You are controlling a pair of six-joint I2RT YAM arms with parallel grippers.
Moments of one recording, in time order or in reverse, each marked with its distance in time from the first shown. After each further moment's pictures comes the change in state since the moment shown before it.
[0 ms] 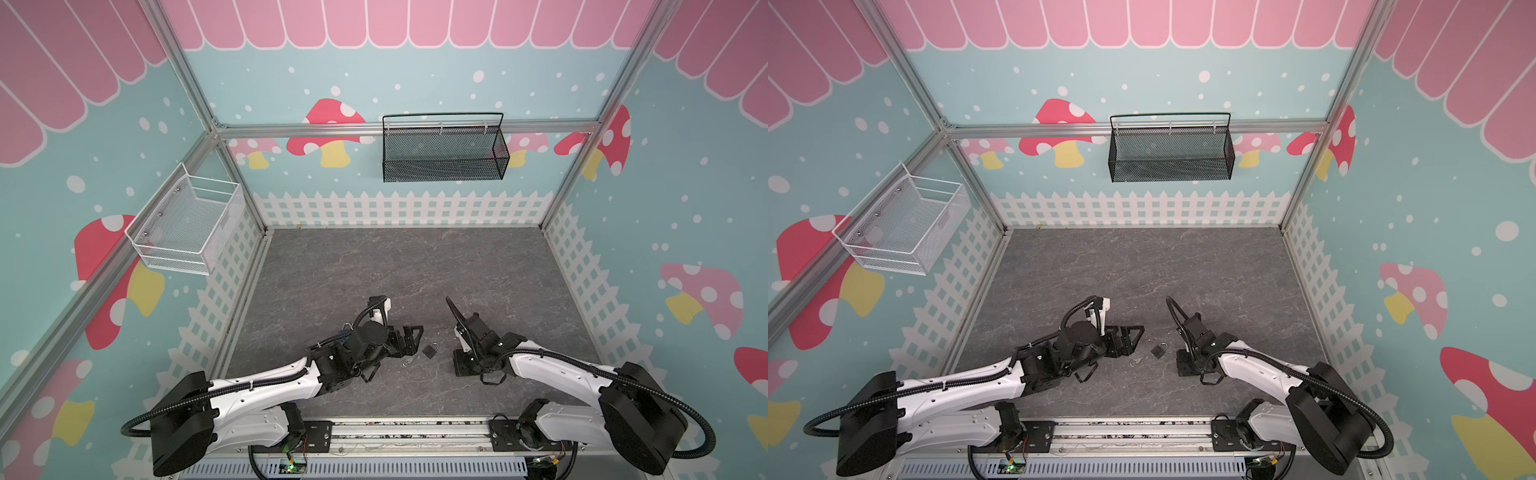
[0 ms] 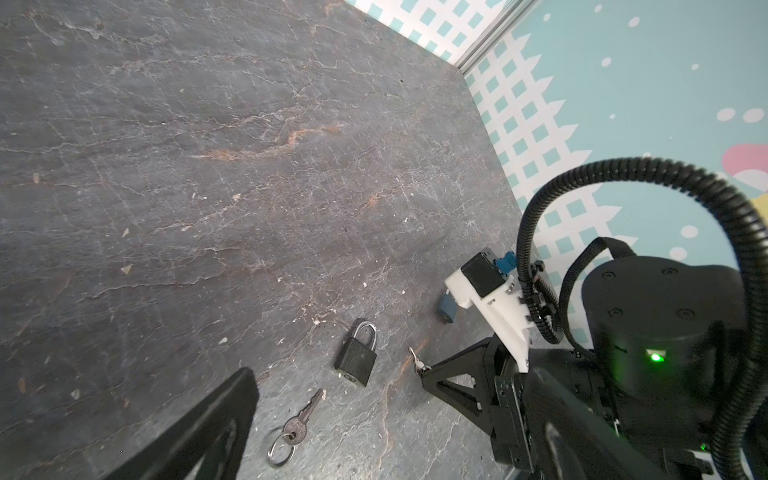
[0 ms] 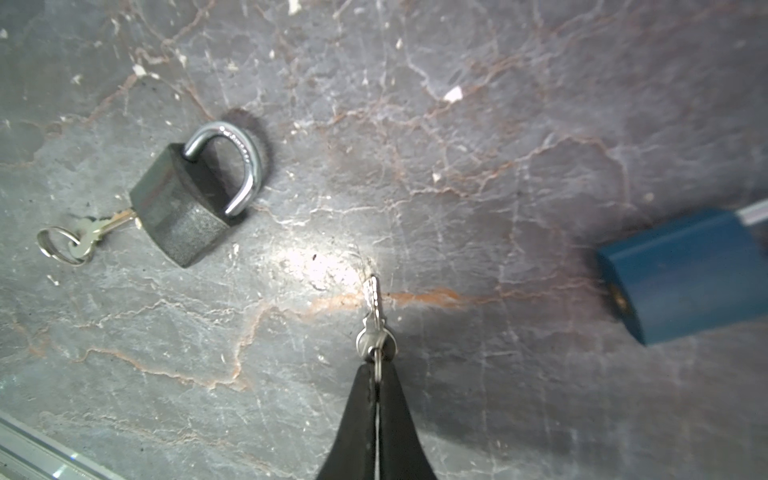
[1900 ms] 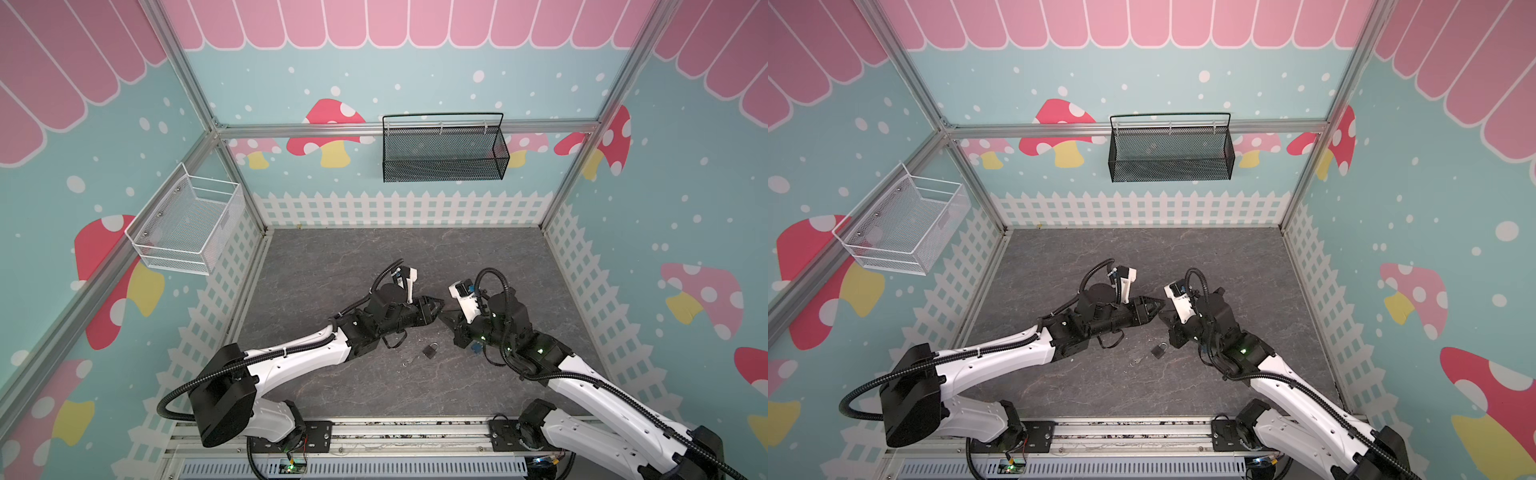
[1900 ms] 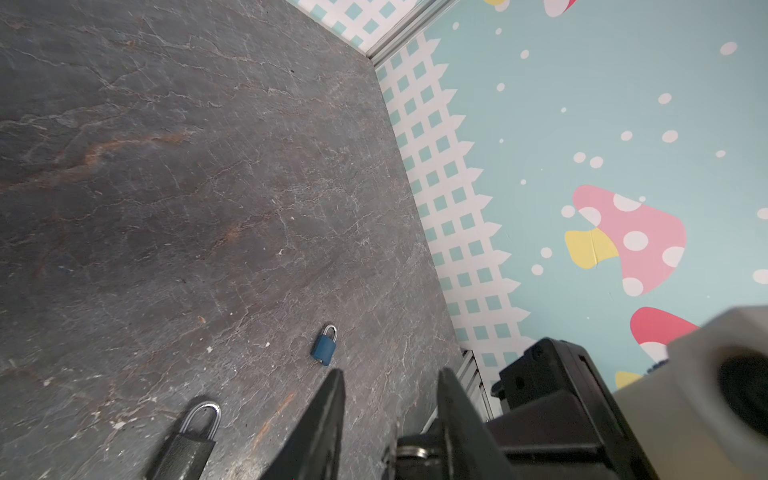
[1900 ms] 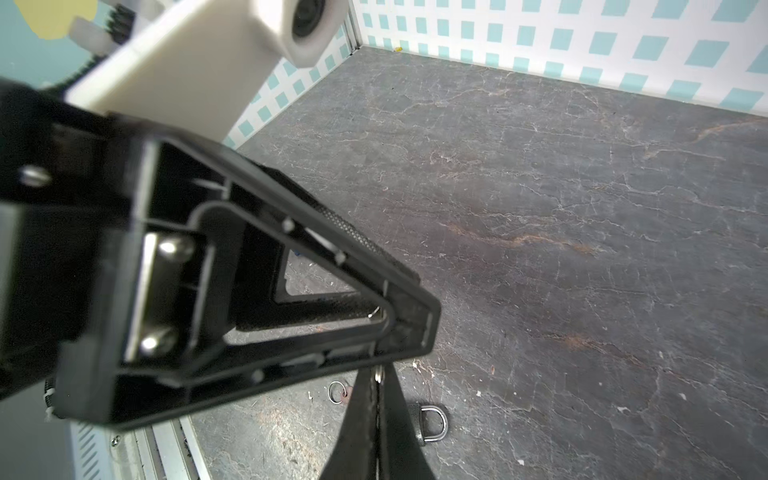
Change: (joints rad) left arm 0.106 0.271 0.332 0.066 0.315 -0.094; right arm -0.005 -0.348 0.157 0.267 -0.099 -0.382
